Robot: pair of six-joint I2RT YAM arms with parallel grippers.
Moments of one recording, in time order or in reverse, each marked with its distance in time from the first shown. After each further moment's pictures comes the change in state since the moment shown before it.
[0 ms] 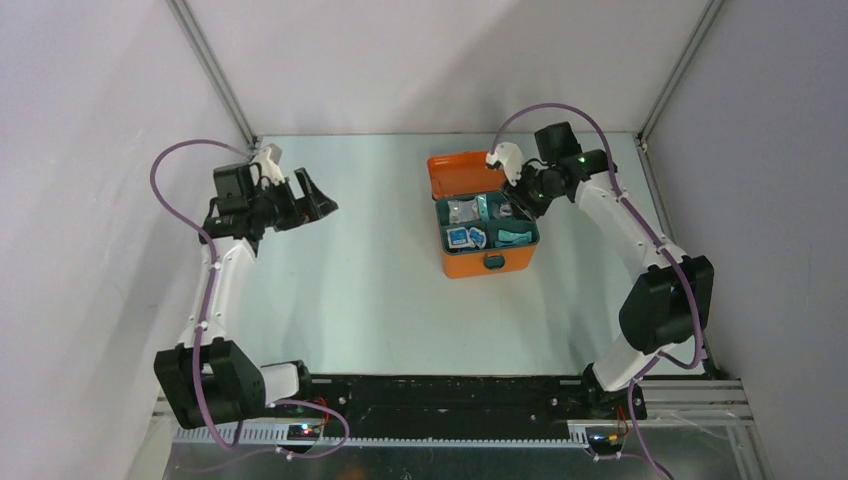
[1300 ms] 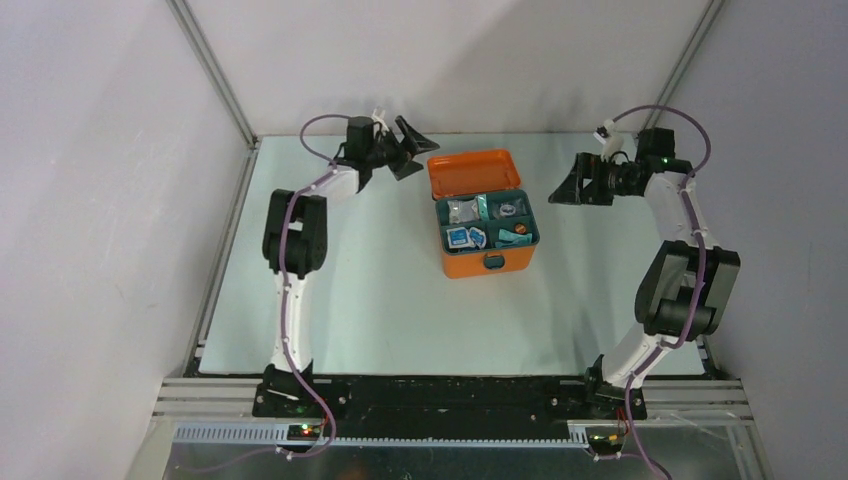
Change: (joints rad) left arm -0.393 1.056 0.676 0.652 0.077 -0.702; right arm -0.512 0.073 -0.088 0.139 -0.510 0.464
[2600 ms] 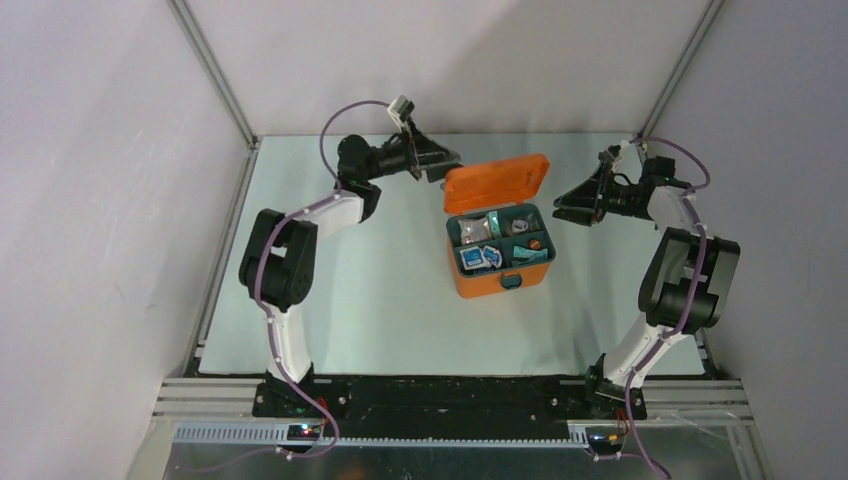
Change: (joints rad) left arm -0.128 -0.280 -0.371 0.896 0.407 -0.534; right arm -0.084 0.058 -0.174 0.030 -0.595 0.115
